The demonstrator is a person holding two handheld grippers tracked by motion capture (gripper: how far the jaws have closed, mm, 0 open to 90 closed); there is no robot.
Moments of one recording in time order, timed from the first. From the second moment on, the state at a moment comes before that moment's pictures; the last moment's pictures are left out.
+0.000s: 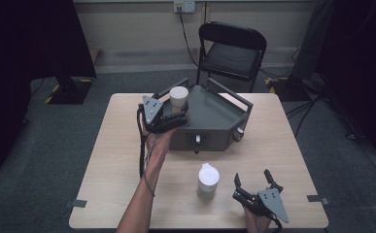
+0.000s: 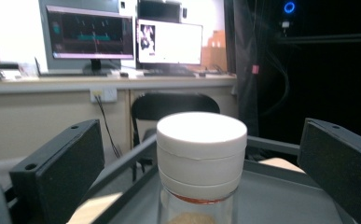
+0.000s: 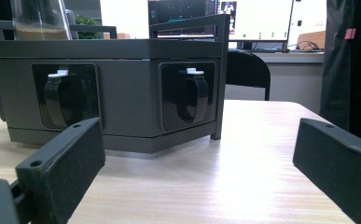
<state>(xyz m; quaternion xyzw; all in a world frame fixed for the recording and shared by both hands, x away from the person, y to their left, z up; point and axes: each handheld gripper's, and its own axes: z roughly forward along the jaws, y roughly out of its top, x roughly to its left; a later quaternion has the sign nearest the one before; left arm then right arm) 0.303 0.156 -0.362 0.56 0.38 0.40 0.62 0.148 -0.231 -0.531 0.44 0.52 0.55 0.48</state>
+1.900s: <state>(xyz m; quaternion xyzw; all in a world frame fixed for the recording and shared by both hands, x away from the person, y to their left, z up) 0.171 0.199 -0.433 0.51 0.39 0.44 0.63 0.147 -0.229 -0.531 0.45 0.52 0.54 0.49</state>
